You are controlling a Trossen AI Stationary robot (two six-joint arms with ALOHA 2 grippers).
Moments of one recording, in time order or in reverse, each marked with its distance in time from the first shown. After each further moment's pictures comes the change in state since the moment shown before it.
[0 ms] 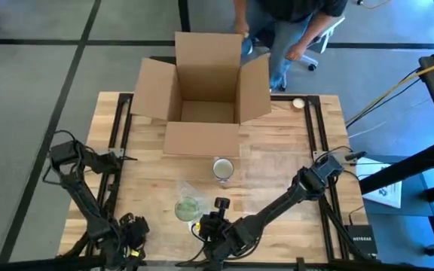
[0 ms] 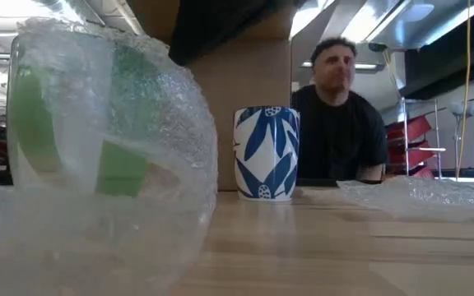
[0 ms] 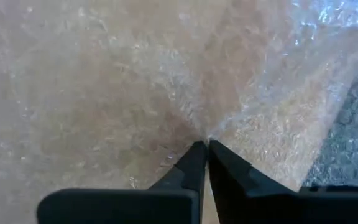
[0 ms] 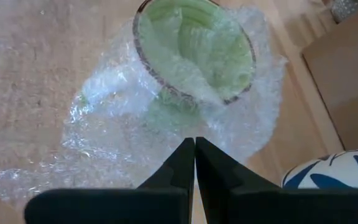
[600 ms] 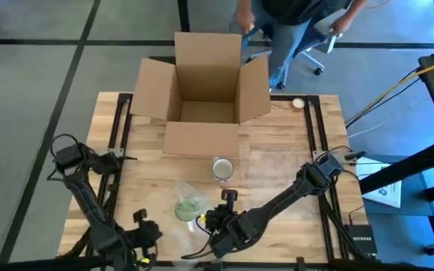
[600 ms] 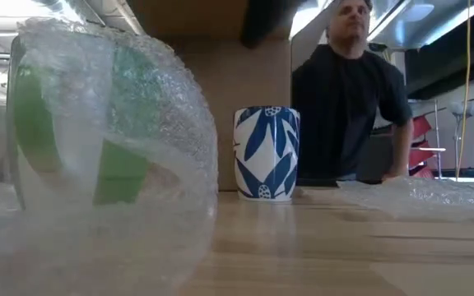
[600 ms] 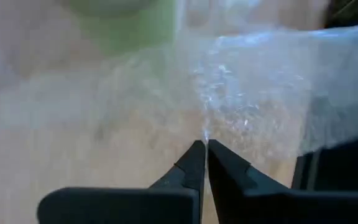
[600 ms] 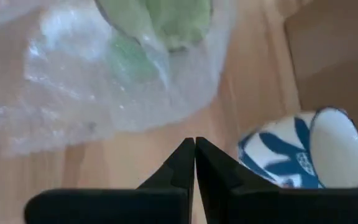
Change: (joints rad) left arm 0.107 0.004 0.353 -0.328 -0.357 0.360; right arm -0.026 -0.061 0.058 -0.288 -0.124 -0.006
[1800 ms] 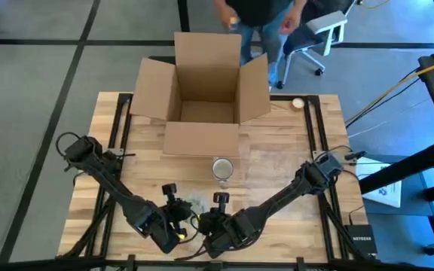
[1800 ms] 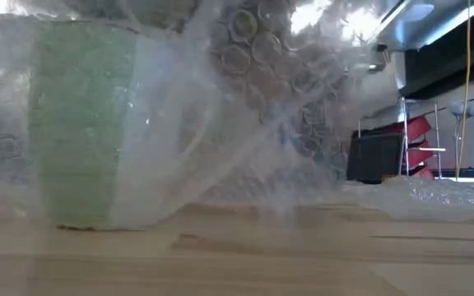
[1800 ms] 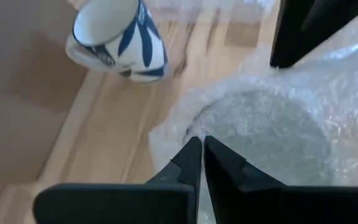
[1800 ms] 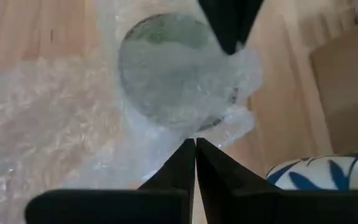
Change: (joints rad) left arm 0.314 -0.004 0.064 -0.029 -0.104 0.488; right arm -0.007 0.000 -0.016 0.187 0.008 -0.114
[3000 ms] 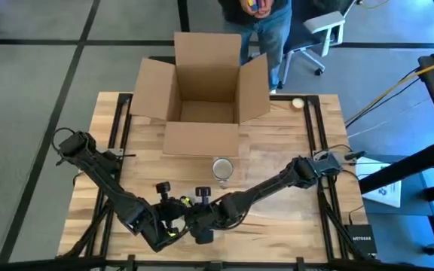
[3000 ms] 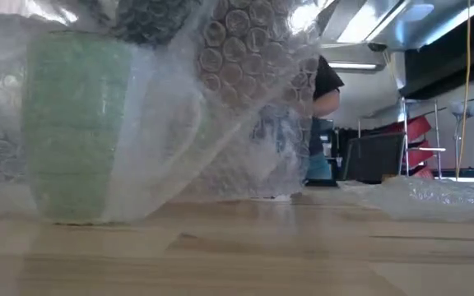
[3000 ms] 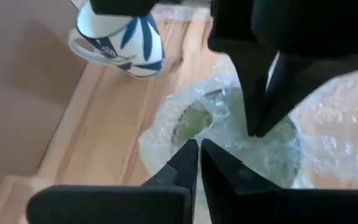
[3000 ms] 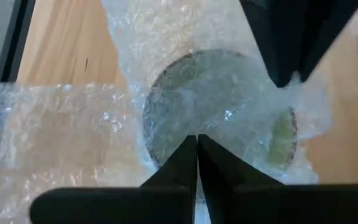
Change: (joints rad) left arm -0.057 -0.091 -0.029 -0.026 0.050 0.013; right arm -0.133 0.055 0.018 0.196 -0.296 -0.205
